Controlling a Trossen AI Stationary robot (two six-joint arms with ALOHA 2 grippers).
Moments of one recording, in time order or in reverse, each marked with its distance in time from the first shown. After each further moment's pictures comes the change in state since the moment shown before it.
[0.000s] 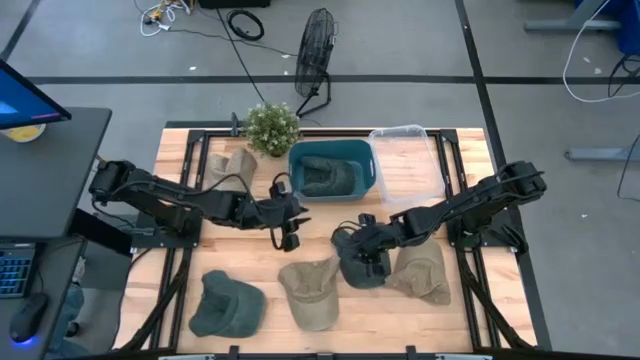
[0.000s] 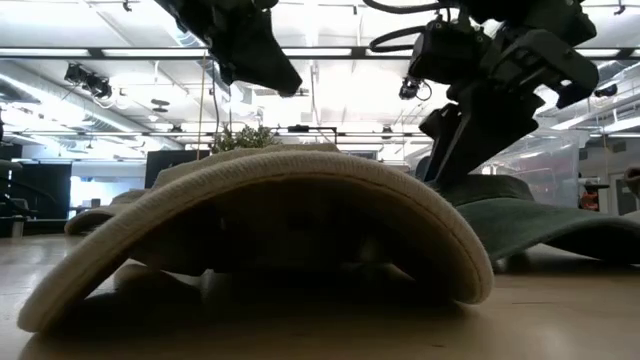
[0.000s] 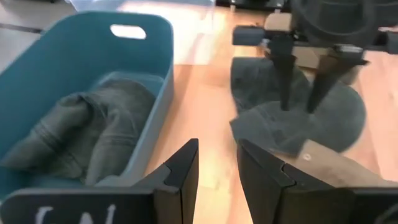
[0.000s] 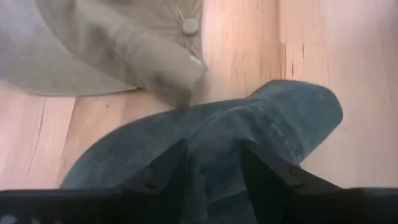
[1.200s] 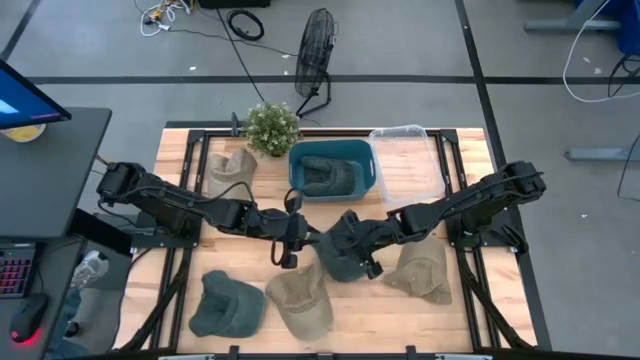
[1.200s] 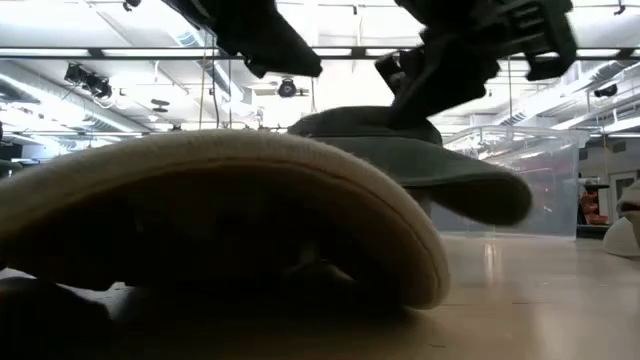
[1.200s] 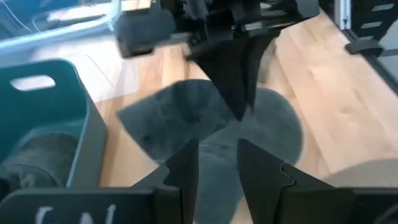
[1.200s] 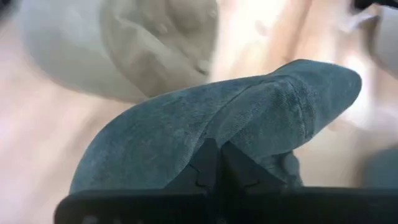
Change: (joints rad) left arm -0.053 0.085 0.000 0.180 0.188 0.243; right arm -0.016 0.002 0.136 0.010 -0.015 -0.469
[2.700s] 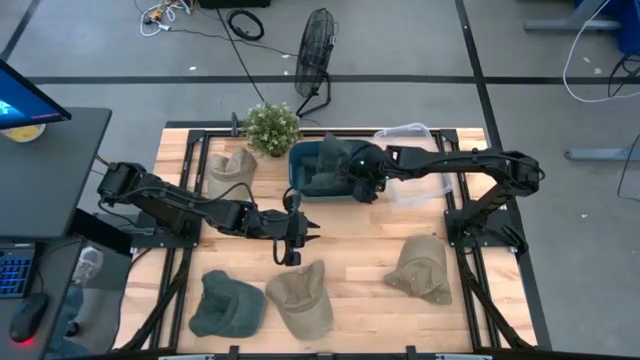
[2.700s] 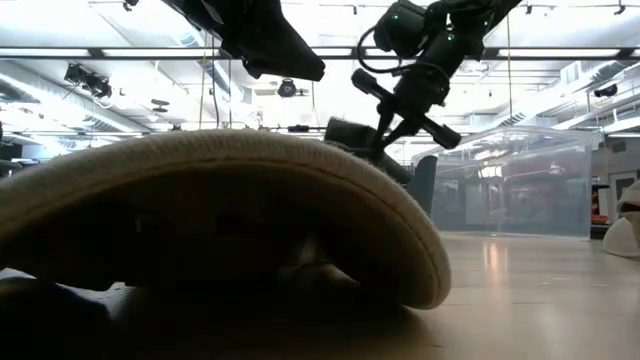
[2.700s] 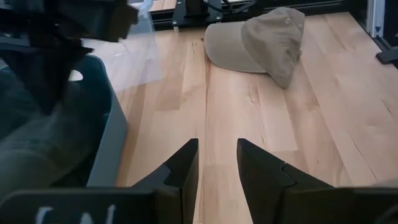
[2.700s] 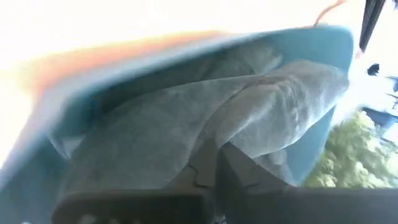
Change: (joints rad) left arm 0.000 0.002 0.000 0.004 -0.094 -0.045; right arm -0.527 0.000 0.114 -0.205 -0.044 -1.429
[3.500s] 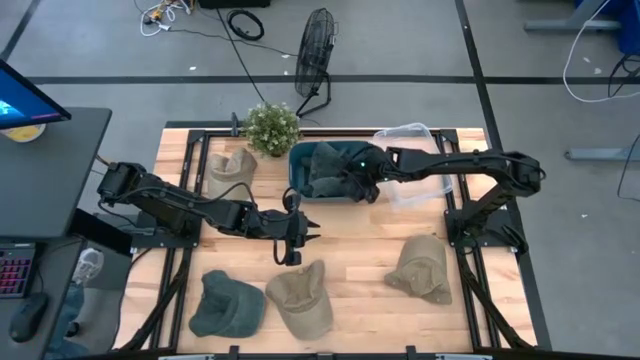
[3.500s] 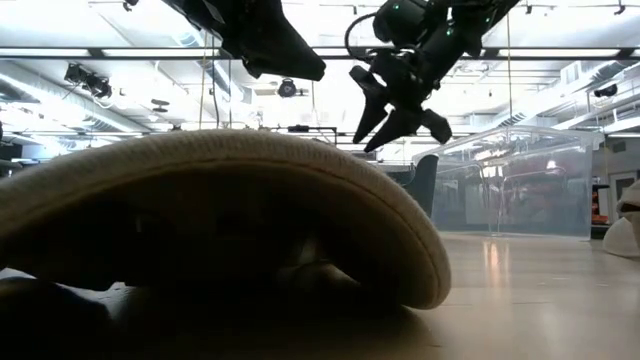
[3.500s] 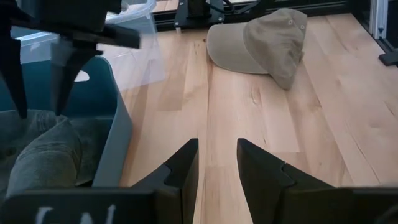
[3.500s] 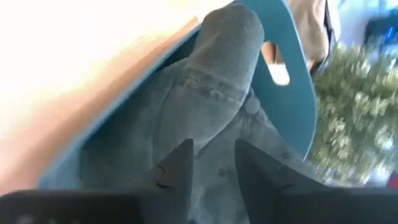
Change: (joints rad) left arm 0.000 0.000 0.000 0.003 -0.008 0.000; right arm 0.041 -0.010 0.008 0.065 0.048 0.546
